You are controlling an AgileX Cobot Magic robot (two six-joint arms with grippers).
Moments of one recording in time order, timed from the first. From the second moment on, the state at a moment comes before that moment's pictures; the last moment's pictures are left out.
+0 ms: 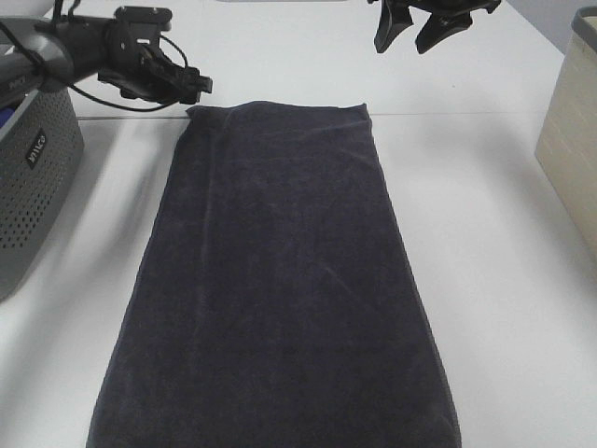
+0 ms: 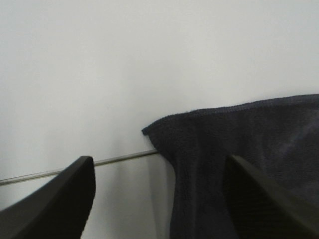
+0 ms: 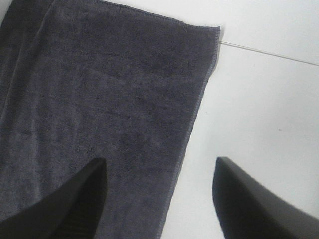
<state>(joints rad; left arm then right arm) -0.18 2.71 -2.45 0.00 0.51 -0.05 0.19 2.41 -2.50 0.18 1.22 -0.08</state>
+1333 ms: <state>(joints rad) -0.05 2.02 -2.13 0.06 1.21 -0.05 0.19 1.74 -1.88 0.06 1.22 0.00</state>
